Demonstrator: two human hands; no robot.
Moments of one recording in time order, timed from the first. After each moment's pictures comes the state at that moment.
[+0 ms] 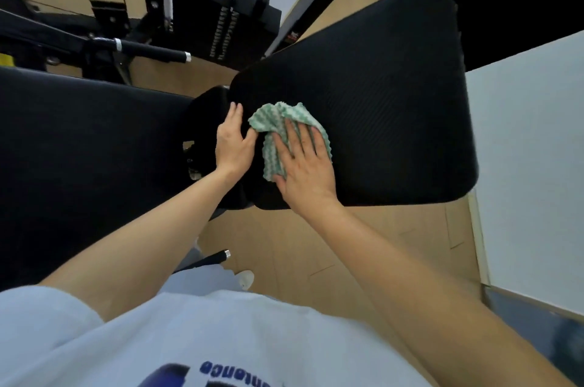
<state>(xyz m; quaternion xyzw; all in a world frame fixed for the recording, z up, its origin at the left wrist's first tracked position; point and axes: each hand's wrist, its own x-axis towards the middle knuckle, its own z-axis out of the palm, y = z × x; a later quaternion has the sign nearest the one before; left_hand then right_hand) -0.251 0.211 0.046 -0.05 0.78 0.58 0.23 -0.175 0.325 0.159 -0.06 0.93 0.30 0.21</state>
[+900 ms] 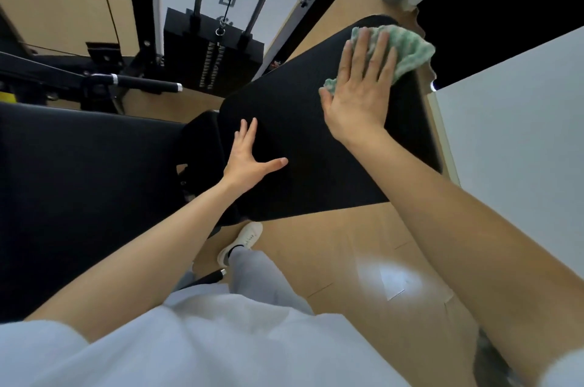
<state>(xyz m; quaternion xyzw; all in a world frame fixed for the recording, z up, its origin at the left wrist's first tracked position) -0.243 0.221 0.086 0.04 0.73 0.60 0.32 -0.274 0.388 0.266 0.14 0.91 0.39 0.03</state>
